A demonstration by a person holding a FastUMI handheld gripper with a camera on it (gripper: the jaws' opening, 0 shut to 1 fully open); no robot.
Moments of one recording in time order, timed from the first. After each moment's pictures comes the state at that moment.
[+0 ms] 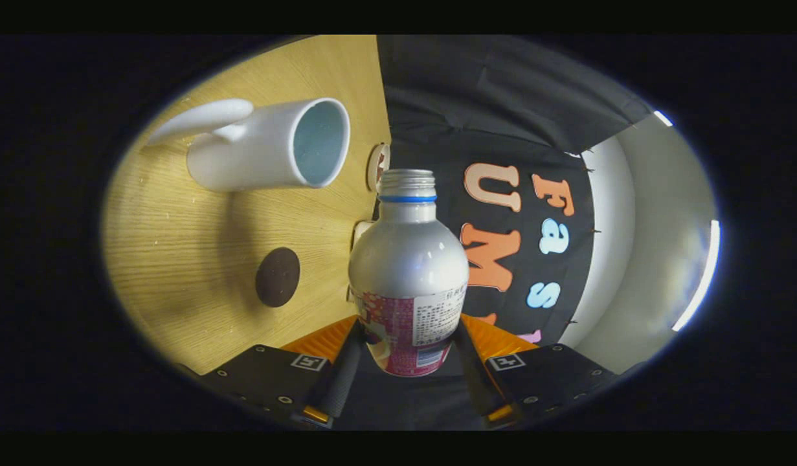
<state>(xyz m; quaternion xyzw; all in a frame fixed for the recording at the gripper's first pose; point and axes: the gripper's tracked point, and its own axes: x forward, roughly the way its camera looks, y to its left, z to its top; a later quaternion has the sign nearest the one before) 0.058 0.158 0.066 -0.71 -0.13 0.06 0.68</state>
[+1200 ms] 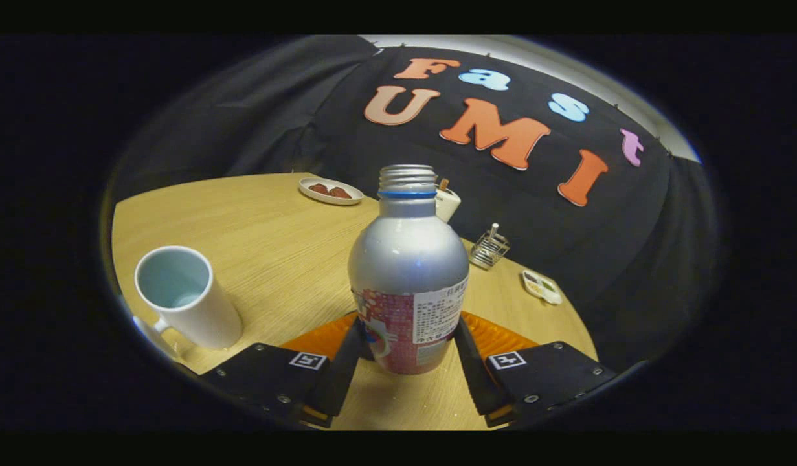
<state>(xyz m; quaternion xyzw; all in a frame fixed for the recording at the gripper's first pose) 0.129 0.162 -0.009 -0.21 0.14 0.19 0.95</state>
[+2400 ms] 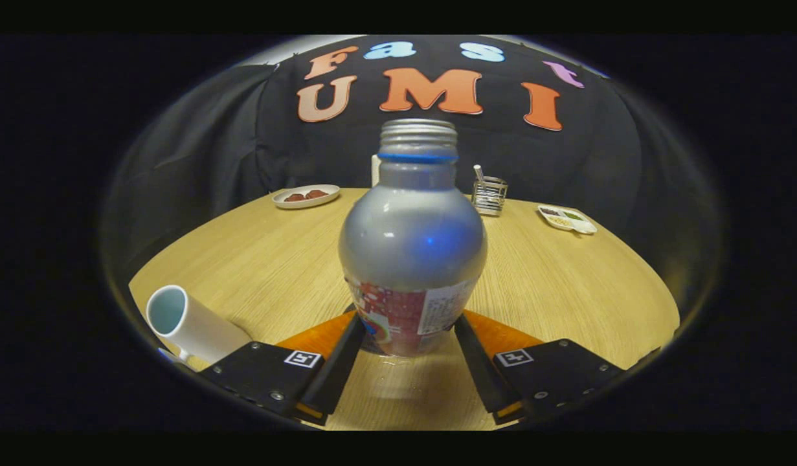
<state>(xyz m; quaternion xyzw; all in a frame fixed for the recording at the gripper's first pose) 0.139 0.147 -0.058 -0.06 0.23 0.17 0.96</state>
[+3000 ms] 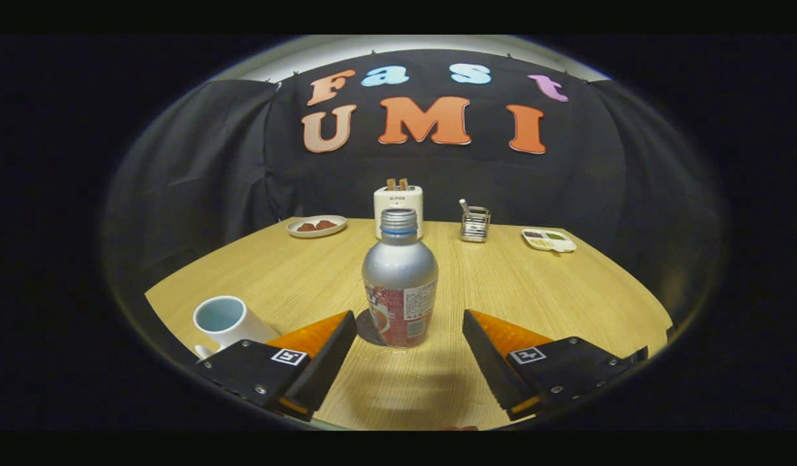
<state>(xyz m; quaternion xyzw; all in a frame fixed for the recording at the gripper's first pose) 0.092 0.117 0.011 -0.02 0.15 0.18 0.97</state>
